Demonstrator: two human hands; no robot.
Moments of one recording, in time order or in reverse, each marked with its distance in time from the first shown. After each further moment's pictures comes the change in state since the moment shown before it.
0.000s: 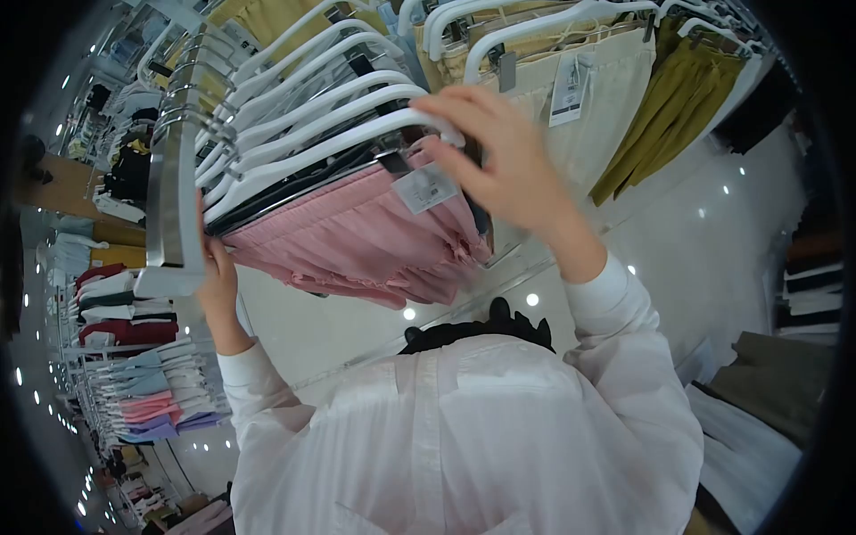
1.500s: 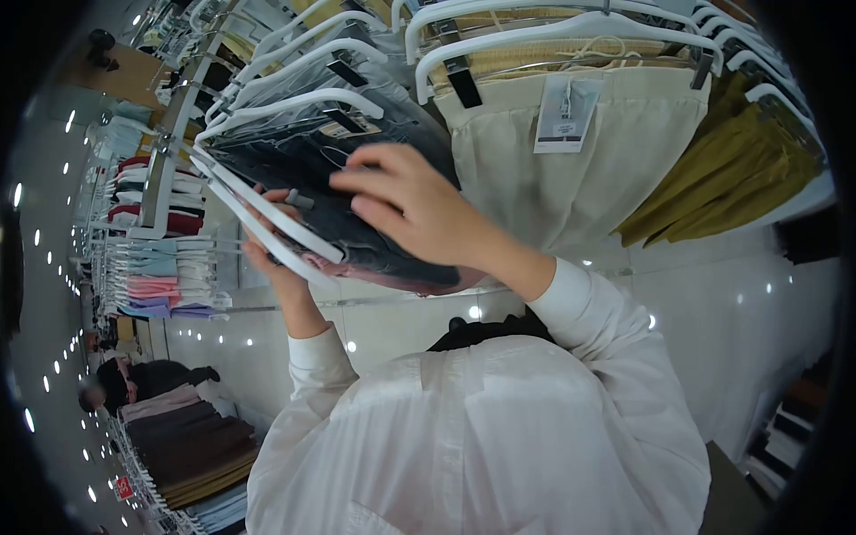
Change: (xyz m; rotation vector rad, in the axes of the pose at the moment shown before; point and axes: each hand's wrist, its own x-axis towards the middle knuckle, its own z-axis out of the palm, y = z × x) left_hand -0.023 0.215 0.050 -0.581 0.300 -0.509; right_hand -0.020 0.040 -0.015 0.536 -0.417 -0.096
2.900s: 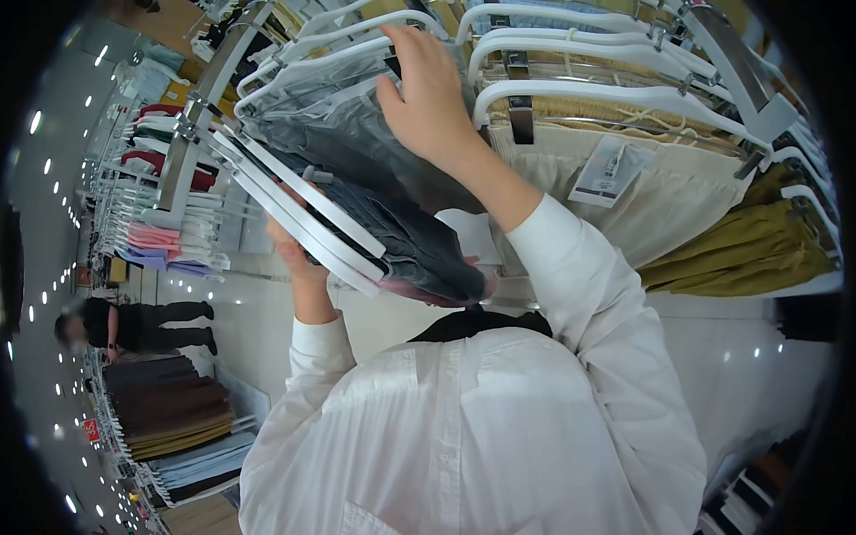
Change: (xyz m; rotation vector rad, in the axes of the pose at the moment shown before) left_hand 0.016 -0.004 0.011 0.135 0.084 0.224; right_hand 0.115 0.066 0.002 -0.331 0.447 -0.209
